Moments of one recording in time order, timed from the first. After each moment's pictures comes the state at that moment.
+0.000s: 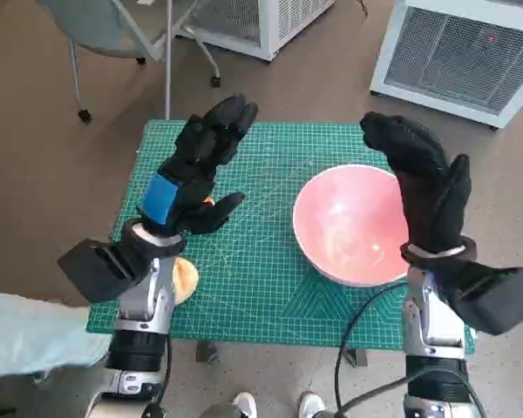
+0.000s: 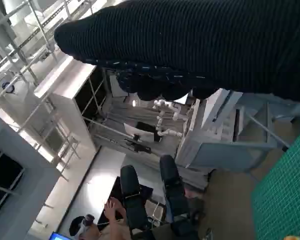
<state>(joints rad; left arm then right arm) -0.54 0.11 0.09 0.34 -0.28 -0.49 -0.49 -0.51 -0.12 -0.12 0.28 0.27 -0.53 0.36</state>
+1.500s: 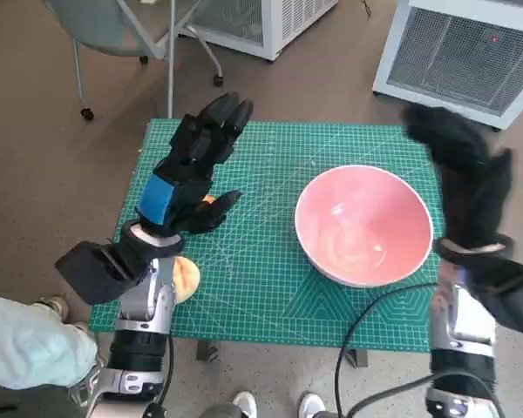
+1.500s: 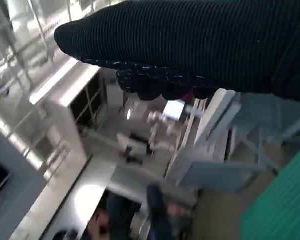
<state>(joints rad) -0.54 0.10 0.11 0.37 -0.29 -0.52 -0.49 -0.53 -0.22 -0.25 0.39 0.25 -0.63 0.30</state>
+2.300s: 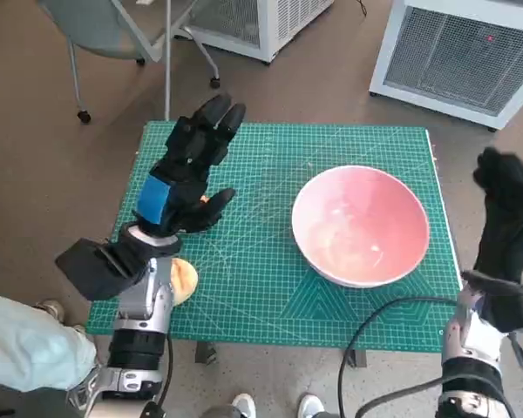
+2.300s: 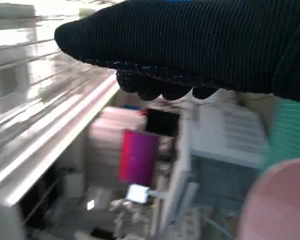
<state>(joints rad) -0.55 0.10 0.13 0.41 -0.29 -0.53 -0.49 -0.56 -0.24 -0.37 0.96 0.20 -0.89 0.15</state>
